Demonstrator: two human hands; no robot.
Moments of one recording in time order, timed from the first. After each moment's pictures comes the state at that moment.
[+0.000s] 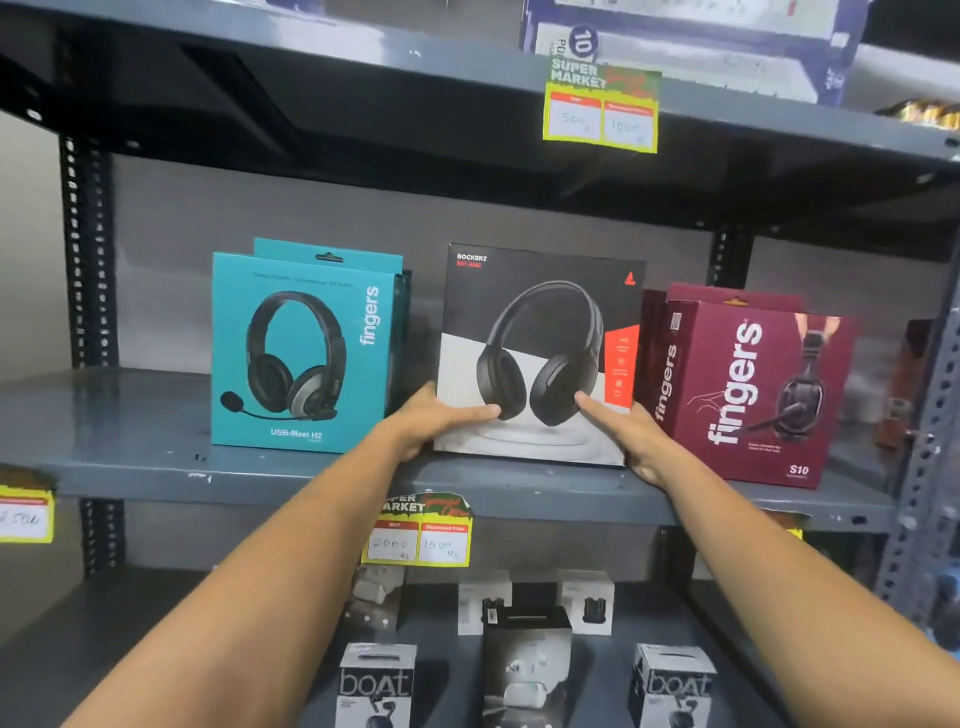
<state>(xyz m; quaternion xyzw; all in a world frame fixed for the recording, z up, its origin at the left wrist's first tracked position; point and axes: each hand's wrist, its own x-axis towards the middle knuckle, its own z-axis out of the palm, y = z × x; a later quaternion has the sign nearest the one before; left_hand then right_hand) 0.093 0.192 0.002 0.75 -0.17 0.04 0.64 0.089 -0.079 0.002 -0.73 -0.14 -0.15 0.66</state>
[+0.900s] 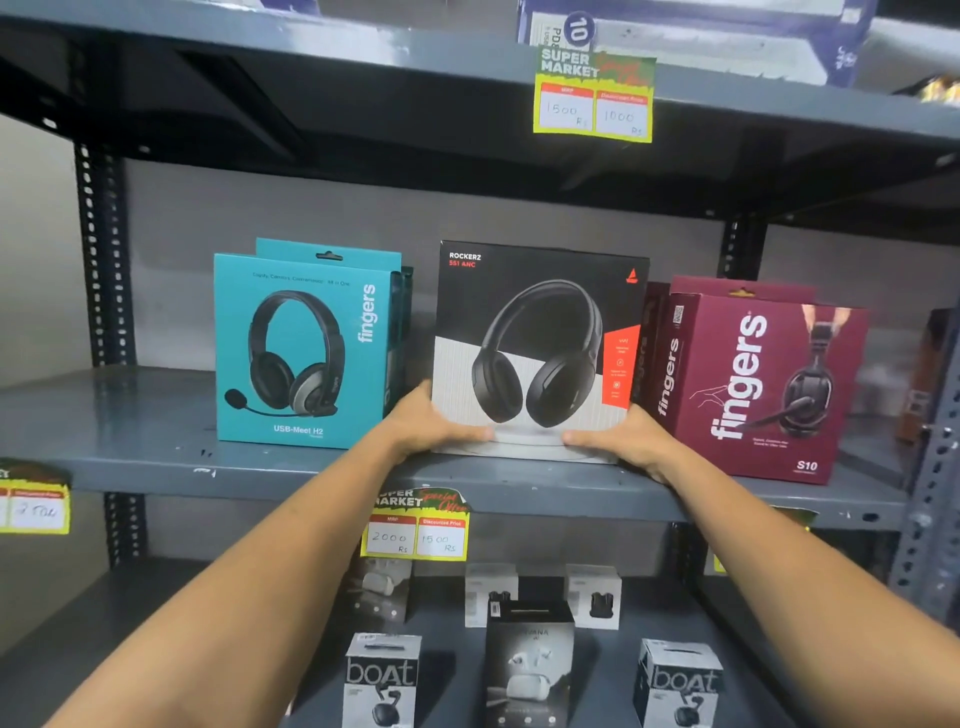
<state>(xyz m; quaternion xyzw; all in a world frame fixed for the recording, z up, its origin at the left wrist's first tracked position) 0.087 0.195 -0.002 0.85 -0.12 0.10 0.51 0.102 -0.095 -0.006 -0.84 -0.13 -0.13 0.52</state>
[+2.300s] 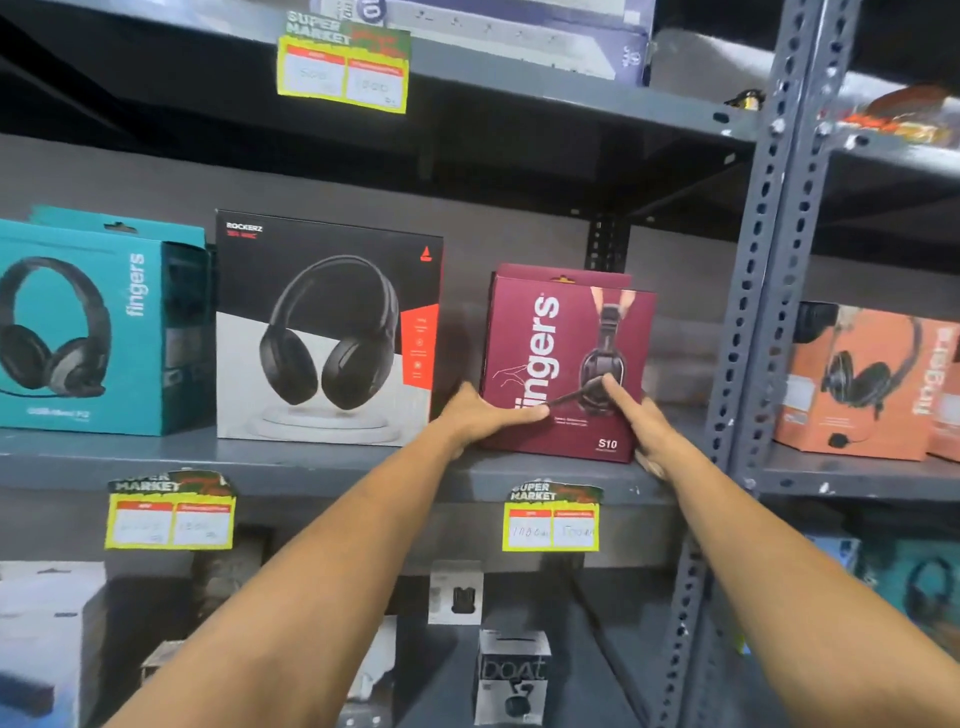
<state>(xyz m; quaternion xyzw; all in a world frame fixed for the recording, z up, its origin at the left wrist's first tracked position) 0.091 -0.076 0.003 0.78 -0.12 0.05 0.61 0.082 -0.311 0.005 -0.69 -0.08 -0.16 0.70</state>
